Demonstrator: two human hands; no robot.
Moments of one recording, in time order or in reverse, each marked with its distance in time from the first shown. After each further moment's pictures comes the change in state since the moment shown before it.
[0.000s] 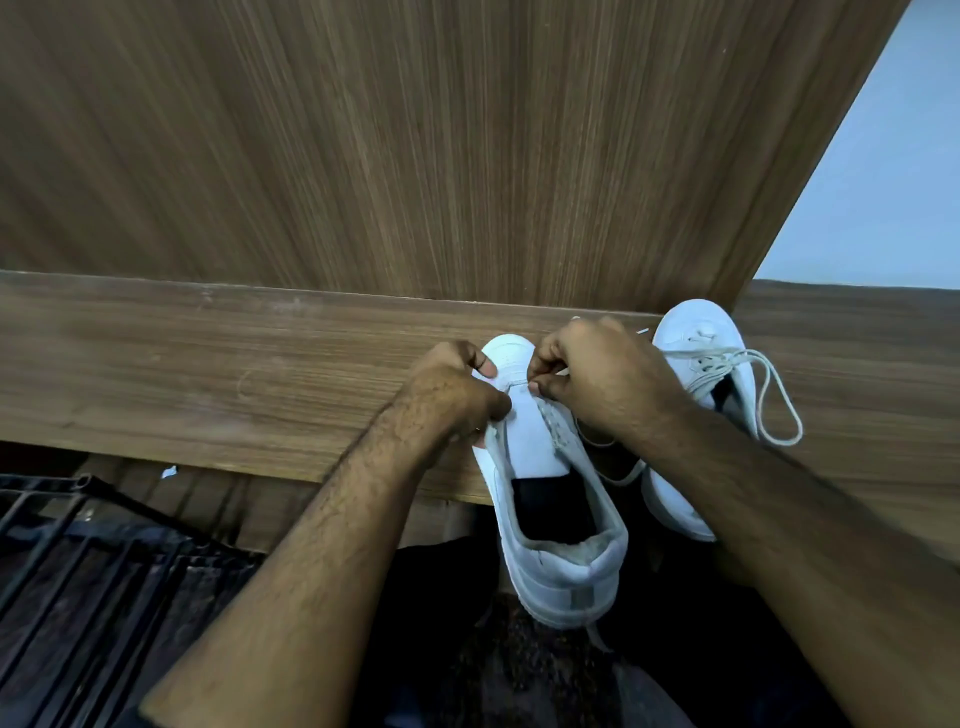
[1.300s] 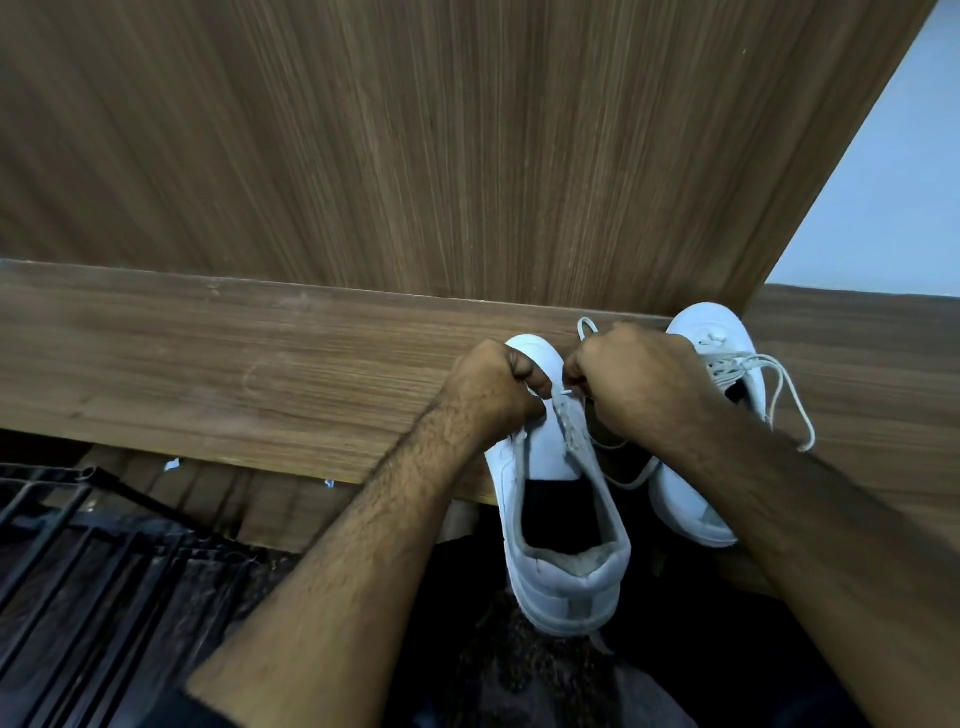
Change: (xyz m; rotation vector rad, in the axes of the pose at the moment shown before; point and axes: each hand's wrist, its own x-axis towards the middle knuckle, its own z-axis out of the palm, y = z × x) left_hand 0.014 -0.002 0.018 0.241 -0.063 0.236; right_hand -0.010 -0.004 -0.014 -0.485 -0.065 -0.027
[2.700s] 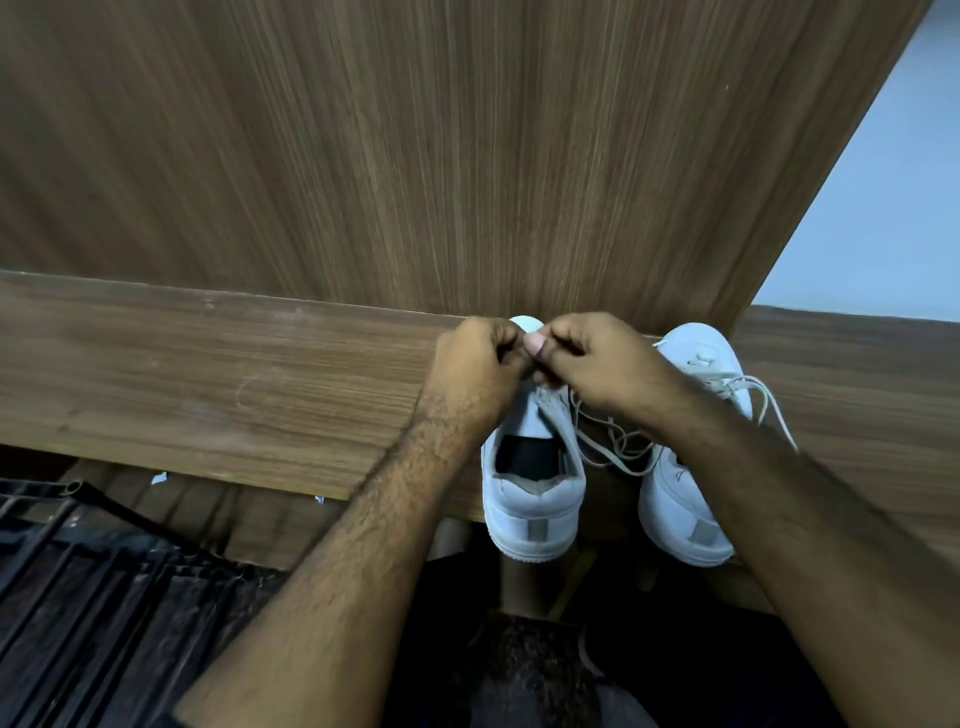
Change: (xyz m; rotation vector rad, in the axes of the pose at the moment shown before) left_hand 0.001 0.014 -0.014 0.029 0.306 0.245; right_hand 0.020 0.003 -0.004 0.973 -0.004 0.022
